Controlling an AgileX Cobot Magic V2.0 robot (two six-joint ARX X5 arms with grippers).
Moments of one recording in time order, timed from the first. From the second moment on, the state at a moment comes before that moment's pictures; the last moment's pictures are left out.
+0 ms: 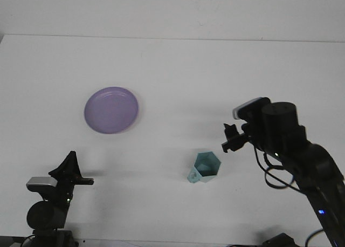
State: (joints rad) left arm -0.01 0.01 0.05 0.14 0.03 -0.22; right arm 0.38 1.10 1.34 -0.87 -0.08 -0.04
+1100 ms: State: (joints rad) left arm -0.26 0.79 0.81 -0.33 0.47 -0.28; right arm 0.20 0.15 0.51 -0.44 0.02 0.06
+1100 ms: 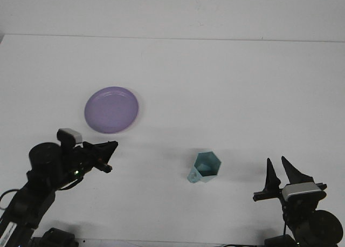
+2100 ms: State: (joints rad) left arm -0.80 1.77 1.65 -0.84 0.34 -0.17; right arm 0.20 0.15 0.51 -0.44 0.02 0.06
